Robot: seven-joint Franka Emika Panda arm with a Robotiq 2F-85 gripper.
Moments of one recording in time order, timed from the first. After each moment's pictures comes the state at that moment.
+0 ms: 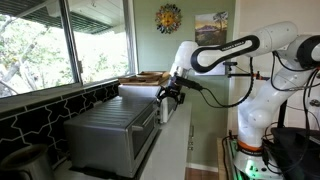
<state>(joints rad) 0.04 -0.69 0.26 -2.55 0.35 2.25 0.96</state>
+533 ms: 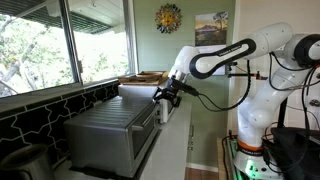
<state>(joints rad) 0.07 -0.65 0.26 -2.60 0.39 2.45 0.98</state>
